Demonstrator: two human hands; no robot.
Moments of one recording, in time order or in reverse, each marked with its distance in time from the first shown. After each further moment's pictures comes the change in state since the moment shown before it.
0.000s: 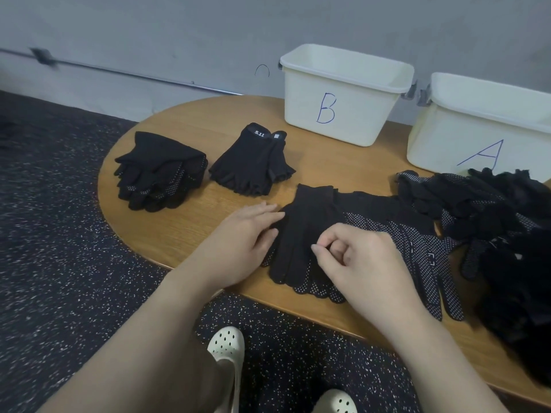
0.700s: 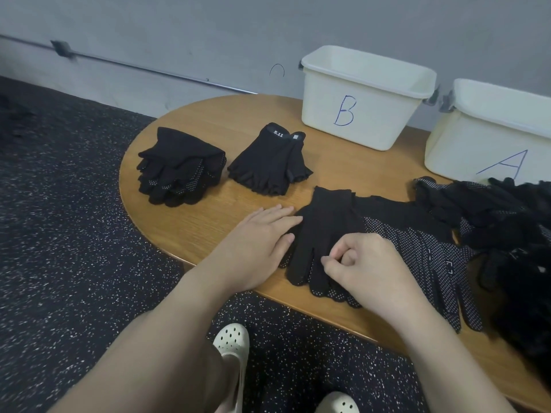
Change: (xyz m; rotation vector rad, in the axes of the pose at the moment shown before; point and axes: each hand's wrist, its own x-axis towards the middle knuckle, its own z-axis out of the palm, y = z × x) left_hand -0.006 -0.005 0.003 0.084 -0.028 0.046; right_hand 0.013 -0.007 0.009 0.026 -0.274 0.225
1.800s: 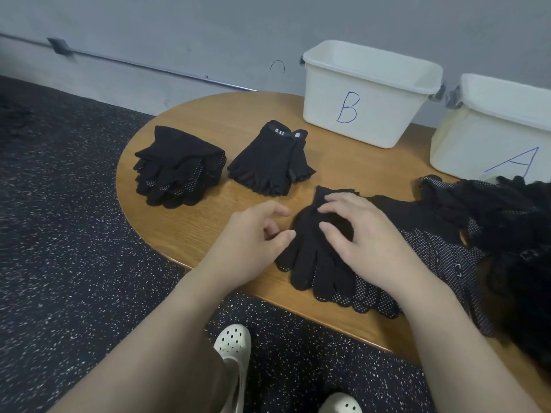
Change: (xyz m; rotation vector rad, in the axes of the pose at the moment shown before) left_hand 0.002 -0.003 -0.006 -0.374 0.185 -0.204; right_hand 0.041 0.005 -0.006 -0.149 0.064 -0.340
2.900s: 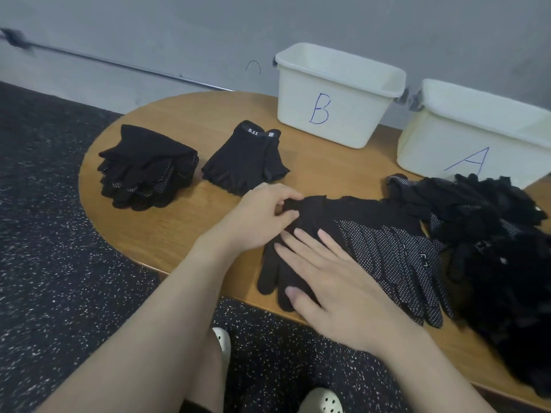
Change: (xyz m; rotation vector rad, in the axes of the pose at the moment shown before) left_hand 0.064 0.010 0.031 0.113 -0.155 0.212; right_hand -0.059 -0.007 0.014 -0.313 -0.283 -0.221
